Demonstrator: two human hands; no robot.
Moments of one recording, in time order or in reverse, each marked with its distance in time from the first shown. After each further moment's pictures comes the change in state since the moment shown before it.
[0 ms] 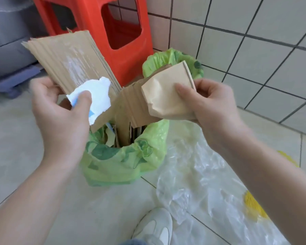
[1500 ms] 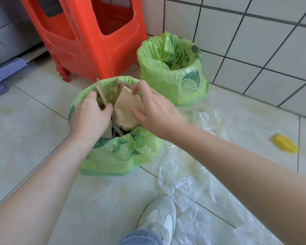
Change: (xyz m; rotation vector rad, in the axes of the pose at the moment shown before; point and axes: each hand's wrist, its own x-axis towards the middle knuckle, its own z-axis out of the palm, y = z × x) left_hand 0.011 -0.075 0.032 0.755 -0.457 -0.067; right_hand 0.020 0.066 0.073 -0.833 -0.353 -0.436
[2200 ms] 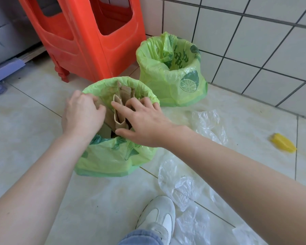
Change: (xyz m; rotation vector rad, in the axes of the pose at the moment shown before) left_hand 0.007 -0.004 -0.008 0.155 0.033 0.012; right_hand -0.004 -0.009 0.019 -0.316 -0.225 -0.115
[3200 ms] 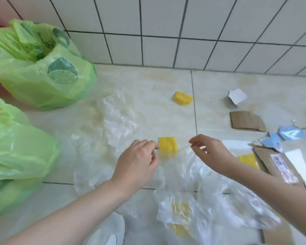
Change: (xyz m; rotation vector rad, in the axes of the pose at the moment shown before) left_hand -0.237 0.216 0.128 -0.244 -0.609 0.870; right_hand -0.388 0.197 0.035 0.520 0.132 0.973
